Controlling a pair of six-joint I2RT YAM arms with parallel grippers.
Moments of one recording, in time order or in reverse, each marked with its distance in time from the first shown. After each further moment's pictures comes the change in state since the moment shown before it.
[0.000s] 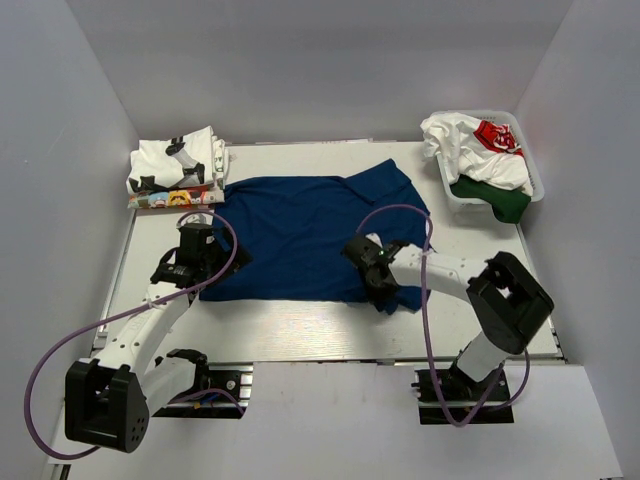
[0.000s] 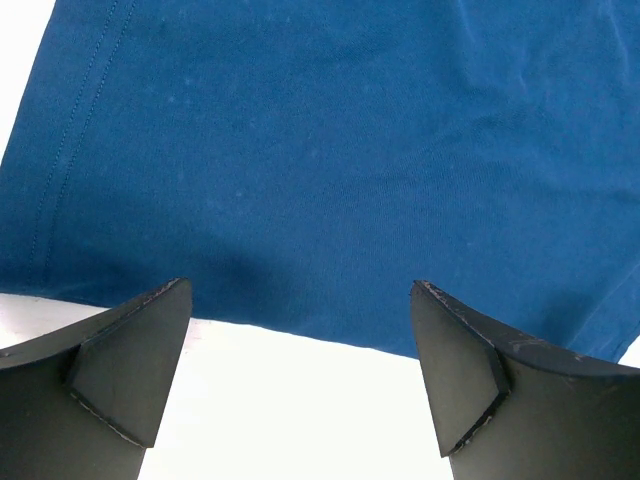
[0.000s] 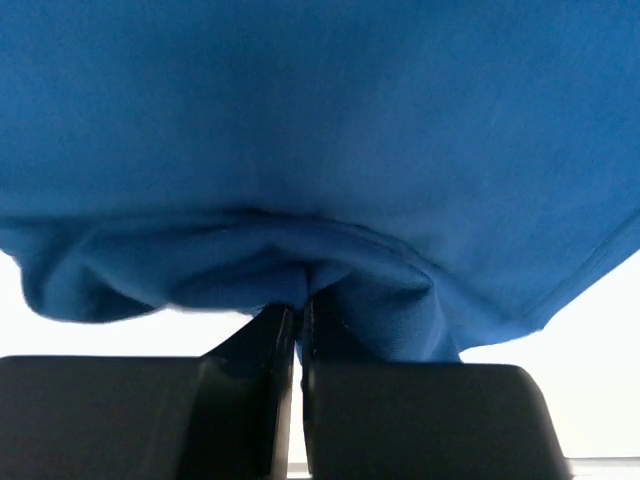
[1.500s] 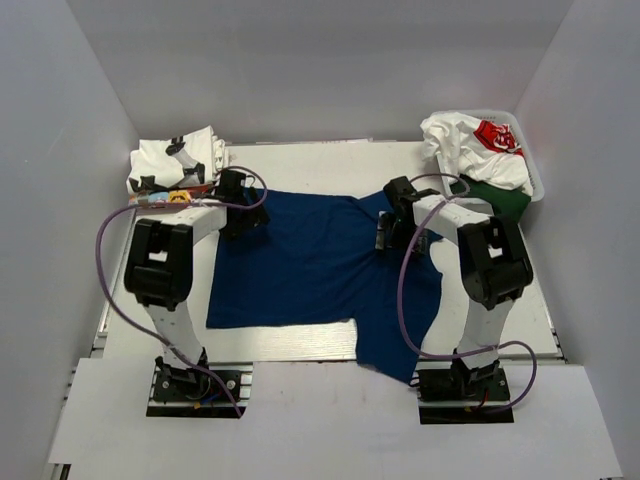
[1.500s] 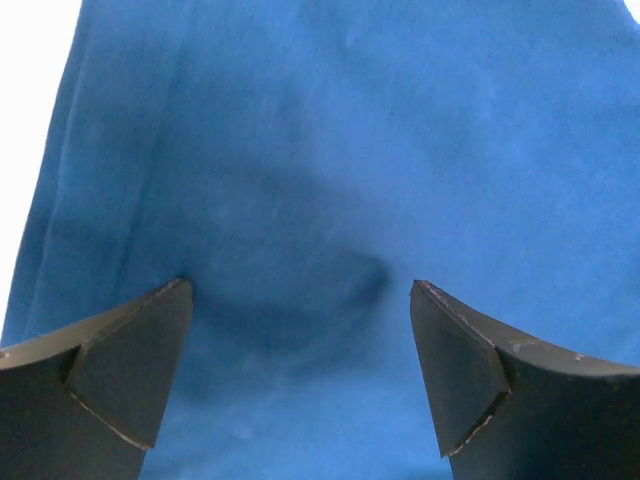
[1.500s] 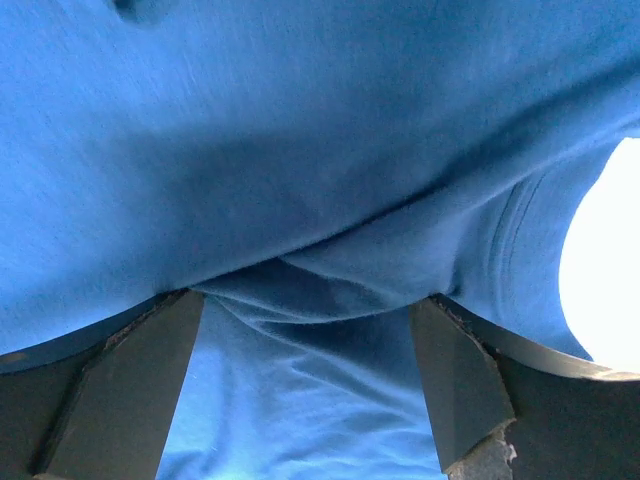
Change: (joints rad) left arm 0.000 0.798 0.496 0.119 -0.058 0.119; right arm -0.470 0.260 0.288 -0.005 -0.160 0.008
